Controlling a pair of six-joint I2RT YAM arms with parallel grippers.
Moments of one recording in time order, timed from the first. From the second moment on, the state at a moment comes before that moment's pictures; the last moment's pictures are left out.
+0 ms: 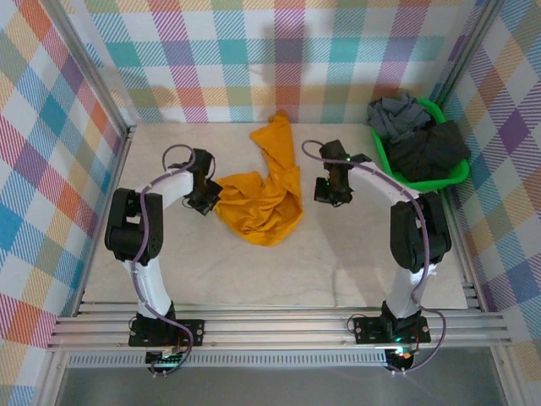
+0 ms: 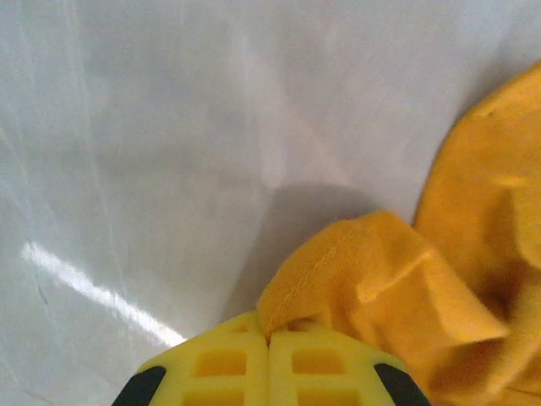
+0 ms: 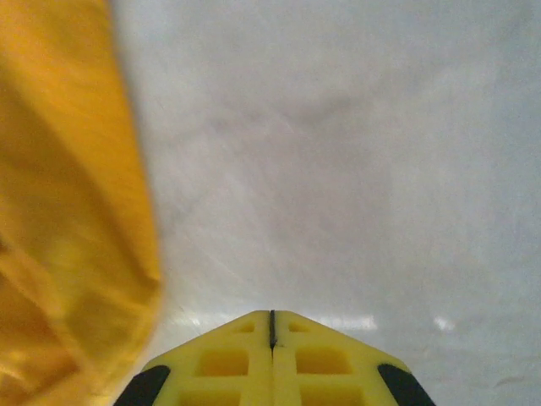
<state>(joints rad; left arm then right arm) -0.17 1.92 1.33 -0.66 0.08 -1.10 0.40 1.83 1.35 -0.81 -0.06 0.49</state>
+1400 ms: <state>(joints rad) -0.32 2.23 1.81 -0.80 0.13 -0.79 0.35 1.71 1.31 -0.78 -0.35 0.57</state>
